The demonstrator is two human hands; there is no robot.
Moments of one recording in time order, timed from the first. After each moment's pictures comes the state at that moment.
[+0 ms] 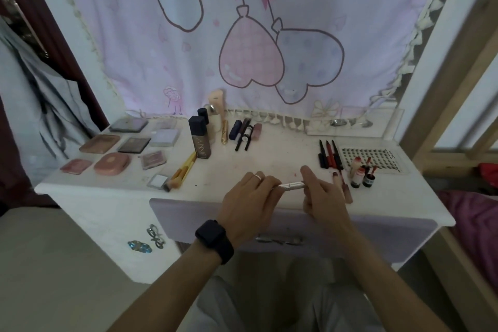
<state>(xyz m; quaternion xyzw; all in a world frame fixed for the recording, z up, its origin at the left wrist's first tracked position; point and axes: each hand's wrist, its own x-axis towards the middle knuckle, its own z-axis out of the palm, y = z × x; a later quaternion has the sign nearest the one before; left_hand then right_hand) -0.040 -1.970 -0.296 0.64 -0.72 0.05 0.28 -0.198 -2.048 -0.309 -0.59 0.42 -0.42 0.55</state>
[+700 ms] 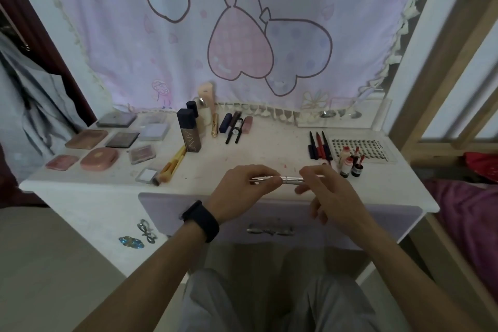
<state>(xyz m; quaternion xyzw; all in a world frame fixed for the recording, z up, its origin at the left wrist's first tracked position) -0.036 -1.982 -0.284 0.61 -0.63 -0.28 0.38 -0.243 -2.040 -0.296 -0.71 0.40 -0.33 0.48</state>
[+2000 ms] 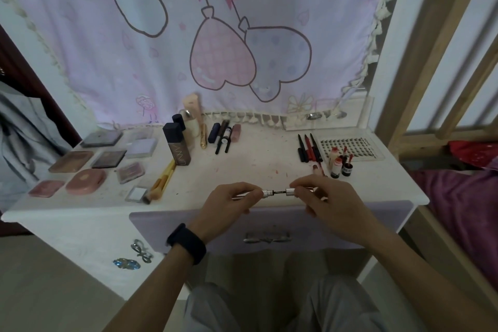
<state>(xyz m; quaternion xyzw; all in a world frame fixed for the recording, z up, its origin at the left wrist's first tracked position) -0.020 -1.980 -0.305 0.61 -0.60 -0.33 0.40 -0.258 -2.043 -0.295 -0.79 0.38 -0.31 0.36</state>
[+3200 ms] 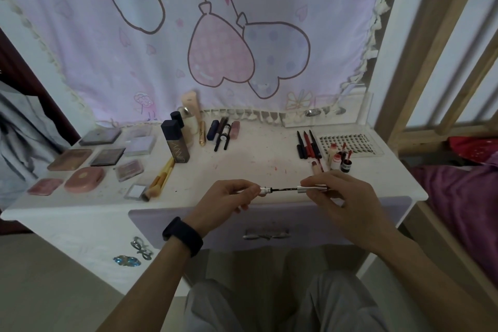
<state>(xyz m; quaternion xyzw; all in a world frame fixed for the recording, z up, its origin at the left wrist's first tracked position) -0.016 -1.981 -0.299 0.60 -0.57 -0.40 0.39 -0.279 -2.036 -0.302 -0.83 0.33 -0.41 0.21</state>
